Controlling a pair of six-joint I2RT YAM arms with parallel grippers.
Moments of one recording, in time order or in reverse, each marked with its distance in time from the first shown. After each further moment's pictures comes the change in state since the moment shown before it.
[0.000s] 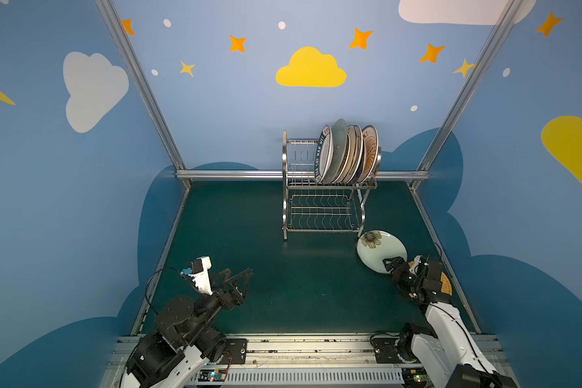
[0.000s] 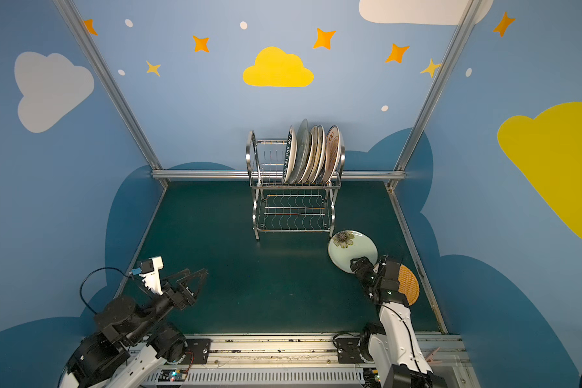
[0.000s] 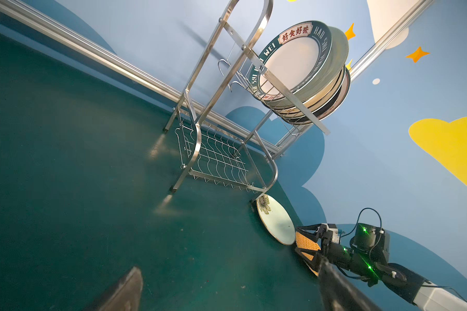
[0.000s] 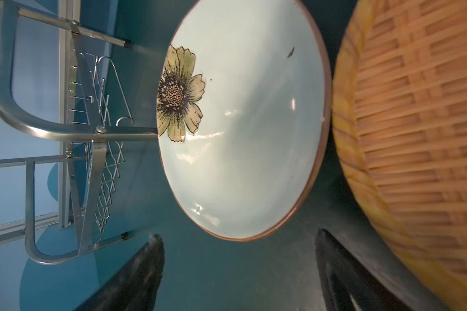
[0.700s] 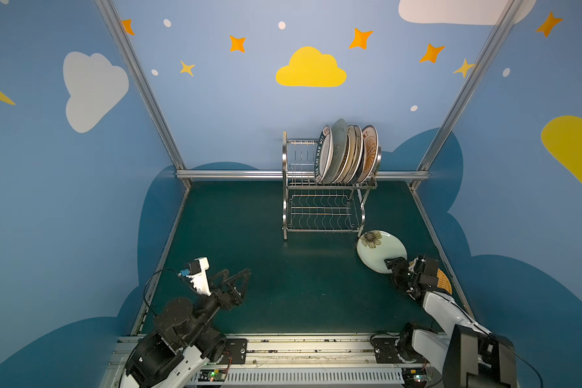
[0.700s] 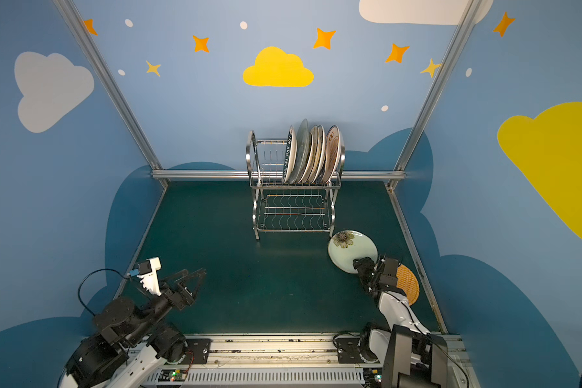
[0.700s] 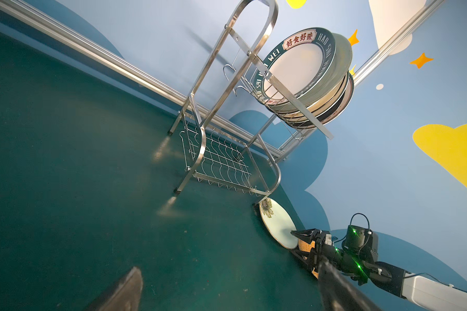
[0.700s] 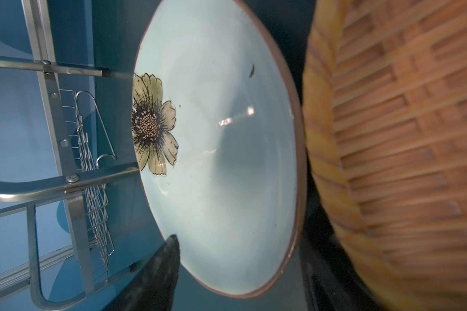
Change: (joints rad) left arm 0.000 -0.013 0.000 -0.014 -0.024 -0.004; right arm -0.021 0.237 -0.012 0.233 0.018 0.127
